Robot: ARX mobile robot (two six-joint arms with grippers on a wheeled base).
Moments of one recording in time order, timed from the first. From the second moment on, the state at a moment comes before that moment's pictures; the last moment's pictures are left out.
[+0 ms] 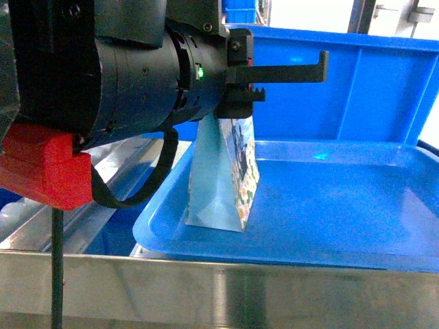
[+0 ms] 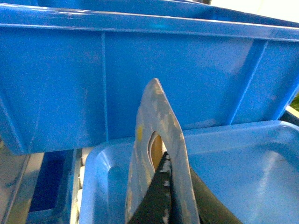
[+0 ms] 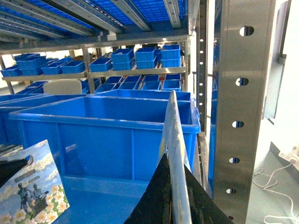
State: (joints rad) left arm -0.60 1.67 0.87 0.55 -0.28 -0.18; right arm -0.32 0.55 0.35 0.39 -0.44 0.18
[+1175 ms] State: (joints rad) left arm -0.56 1.51 0.81 0.66 -0.37 -0.05; right arm -0.32 0.55 0.35 0.39 -0.44 0.18
